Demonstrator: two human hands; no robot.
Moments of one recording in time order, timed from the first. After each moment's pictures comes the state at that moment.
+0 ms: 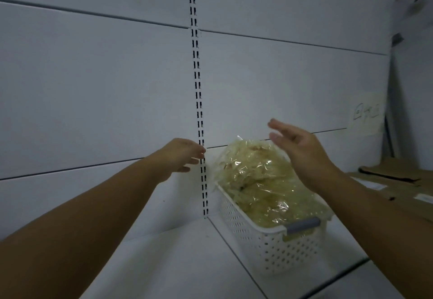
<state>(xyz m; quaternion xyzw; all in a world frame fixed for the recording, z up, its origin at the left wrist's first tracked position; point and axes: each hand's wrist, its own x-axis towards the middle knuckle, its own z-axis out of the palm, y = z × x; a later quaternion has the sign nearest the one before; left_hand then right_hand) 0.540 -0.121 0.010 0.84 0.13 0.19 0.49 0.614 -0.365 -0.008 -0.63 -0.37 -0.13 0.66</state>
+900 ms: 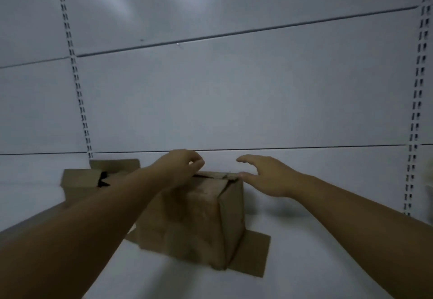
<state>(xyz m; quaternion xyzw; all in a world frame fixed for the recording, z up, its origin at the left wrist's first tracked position) 0.159 0.066 0.005 0.91 0.35 0.22 0.02 0.366 -0.049 -0.027 -0.67 -0.69 -0.03 0.26</state>
